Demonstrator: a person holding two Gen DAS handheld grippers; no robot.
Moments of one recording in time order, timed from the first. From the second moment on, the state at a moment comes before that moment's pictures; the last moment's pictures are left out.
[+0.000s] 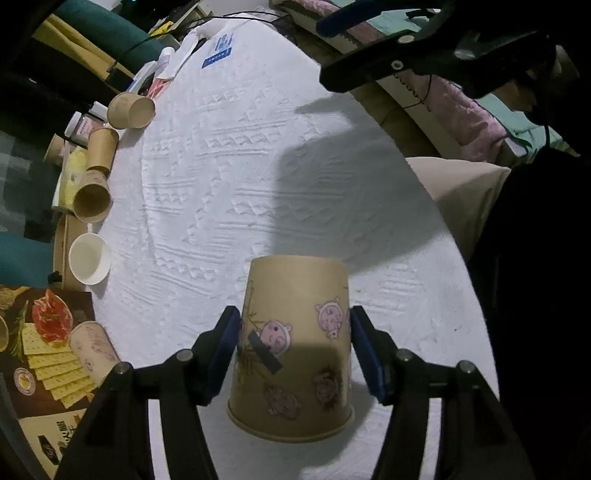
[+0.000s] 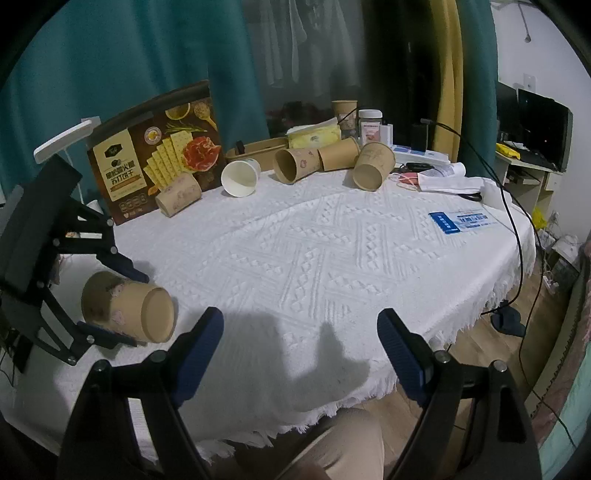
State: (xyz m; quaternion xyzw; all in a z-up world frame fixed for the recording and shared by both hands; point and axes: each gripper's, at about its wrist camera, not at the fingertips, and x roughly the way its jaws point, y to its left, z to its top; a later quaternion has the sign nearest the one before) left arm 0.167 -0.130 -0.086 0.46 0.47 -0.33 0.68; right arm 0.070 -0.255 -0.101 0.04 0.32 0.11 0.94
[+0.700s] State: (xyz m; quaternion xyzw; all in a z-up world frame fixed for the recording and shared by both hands) left arm 0.162 -0.127 -0.060 0.42 0.45 -0.32 0.72; right arm 0.078 -0.249 -0.101 0.02 0.33 0.14 0.93
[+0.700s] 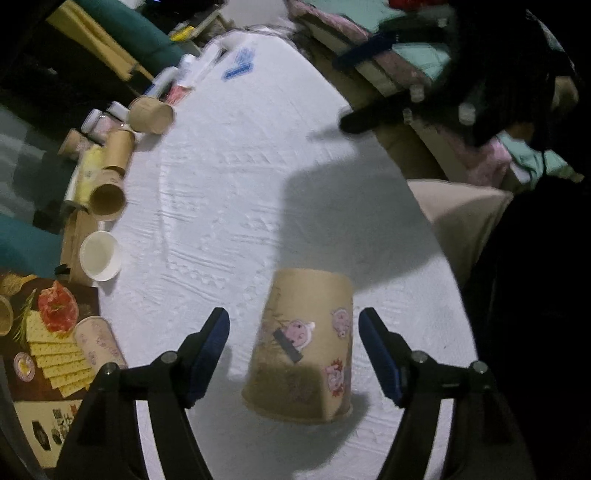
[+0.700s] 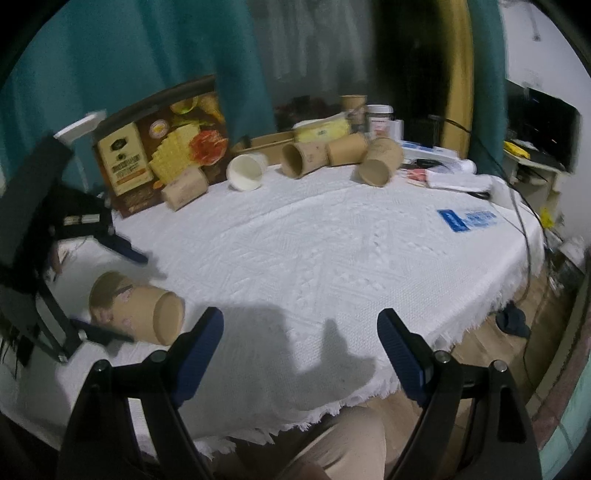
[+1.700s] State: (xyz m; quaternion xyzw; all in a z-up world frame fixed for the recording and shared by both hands) left arm 0.035 0.056 -0.038 -0.10 0.32 -0.01 0.94; right arm 0.094 -0.037 -0.085 -0.48 0.35 0.45 0.66
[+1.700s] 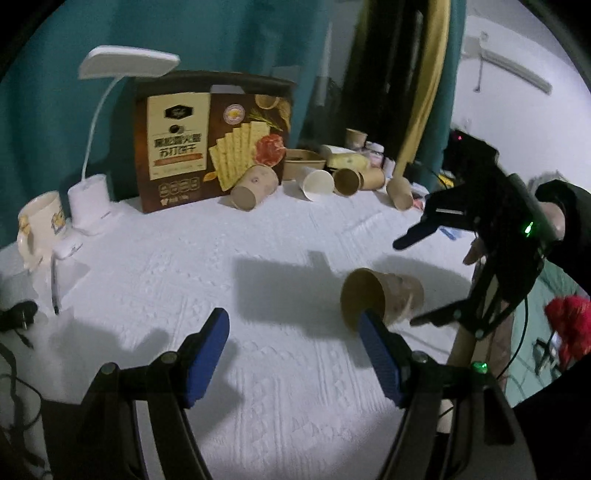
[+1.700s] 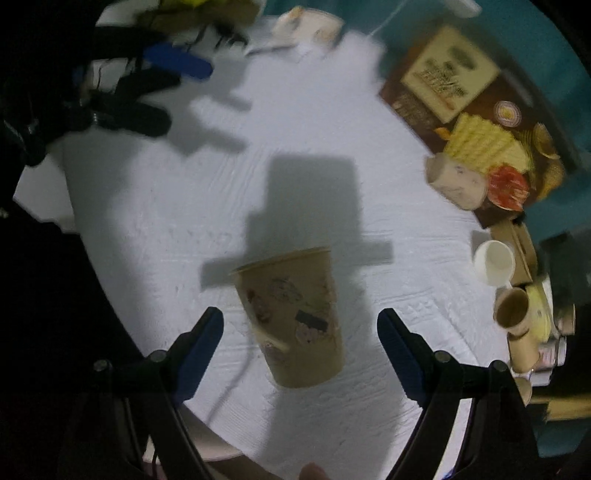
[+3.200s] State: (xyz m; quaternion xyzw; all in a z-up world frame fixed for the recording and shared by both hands) left arm 0.008 0.105 -0.084 -0.20 0.35 0.02 0.92; right arm 0.148 -0.019 -0.079 -0.29 0.40 0.47 0.73
